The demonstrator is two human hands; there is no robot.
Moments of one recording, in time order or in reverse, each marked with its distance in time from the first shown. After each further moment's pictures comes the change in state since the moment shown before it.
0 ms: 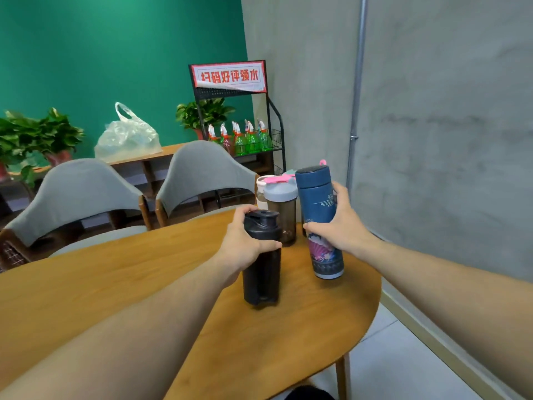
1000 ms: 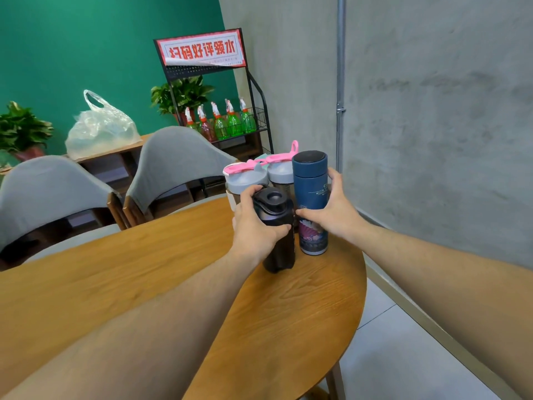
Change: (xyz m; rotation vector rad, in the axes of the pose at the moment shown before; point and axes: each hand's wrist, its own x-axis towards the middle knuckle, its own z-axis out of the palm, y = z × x) left_hand 0.066 -0.011 0.108 0.154 0.172 0.138; right_hand 0.061 0.091 -0.029 0.029 0.031 0.071
